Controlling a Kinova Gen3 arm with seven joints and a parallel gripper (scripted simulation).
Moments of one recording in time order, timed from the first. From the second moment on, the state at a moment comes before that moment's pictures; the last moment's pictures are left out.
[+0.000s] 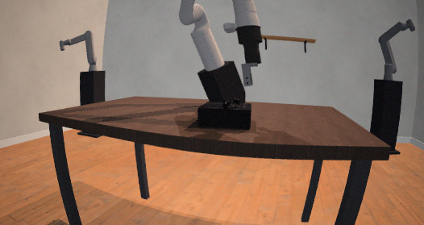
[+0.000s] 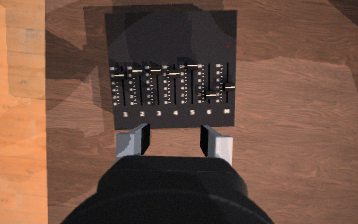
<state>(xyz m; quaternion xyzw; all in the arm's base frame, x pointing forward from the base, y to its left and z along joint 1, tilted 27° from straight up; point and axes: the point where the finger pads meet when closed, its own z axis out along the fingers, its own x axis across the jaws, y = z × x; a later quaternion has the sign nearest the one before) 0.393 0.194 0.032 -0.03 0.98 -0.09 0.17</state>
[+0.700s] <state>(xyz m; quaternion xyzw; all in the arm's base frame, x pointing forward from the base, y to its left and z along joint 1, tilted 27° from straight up) 0.375 0.155 0.106 0.02 0.97 -0.16 0.18</state>
